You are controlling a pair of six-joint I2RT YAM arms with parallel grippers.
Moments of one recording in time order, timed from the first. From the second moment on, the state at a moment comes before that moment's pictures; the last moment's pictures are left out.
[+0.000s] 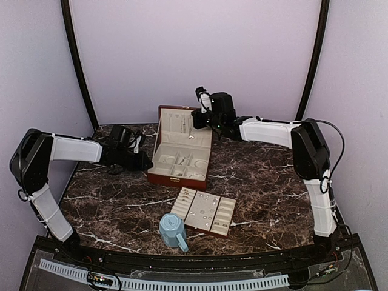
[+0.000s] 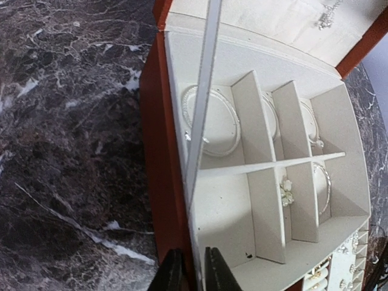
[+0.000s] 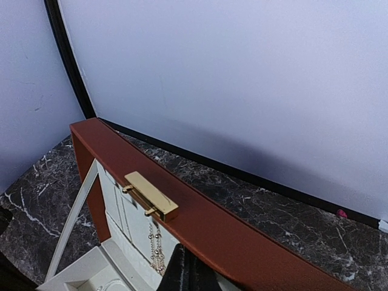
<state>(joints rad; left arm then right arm) -0.40 1.71 0.98 -0.12 0.27 -0.34 0.69 2.23 1.83 0.15 0.05 0.12</state>
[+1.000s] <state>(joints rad) -0.41 1.67 1.00 -0.16 0.31 -0.33 0.68 2.23 1.86 0.10 0.03 0.14</state>
